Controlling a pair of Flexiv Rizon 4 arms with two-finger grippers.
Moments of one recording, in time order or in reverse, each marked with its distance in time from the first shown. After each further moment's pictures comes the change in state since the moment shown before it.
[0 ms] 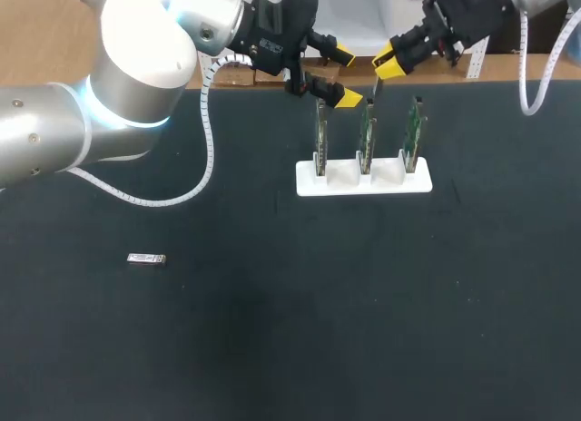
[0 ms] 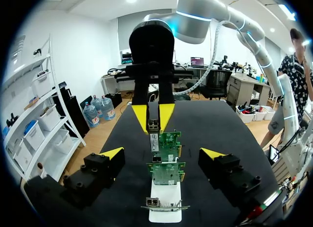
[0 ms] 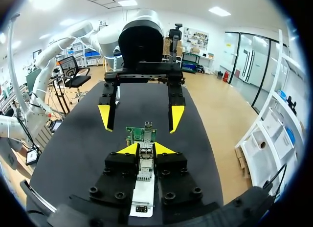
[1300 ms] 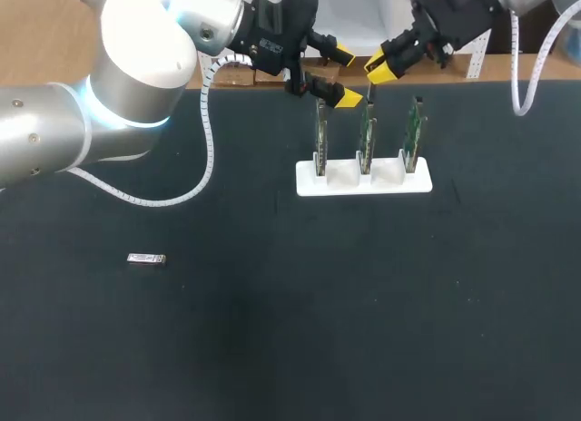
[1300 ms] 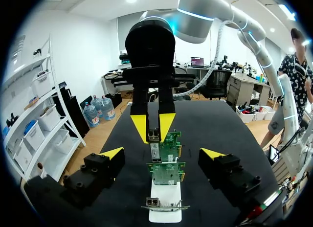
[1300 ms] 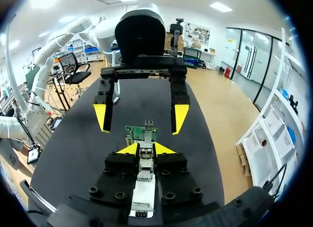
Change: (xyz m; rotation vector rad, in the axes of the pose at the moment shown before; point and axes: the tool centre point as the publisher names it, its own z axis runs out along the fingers) left arm 0.000 0.000 0.000 0.000 0.000 0.000; right arm 0.001 0.000 0.013 -0.012 0.047 0.005
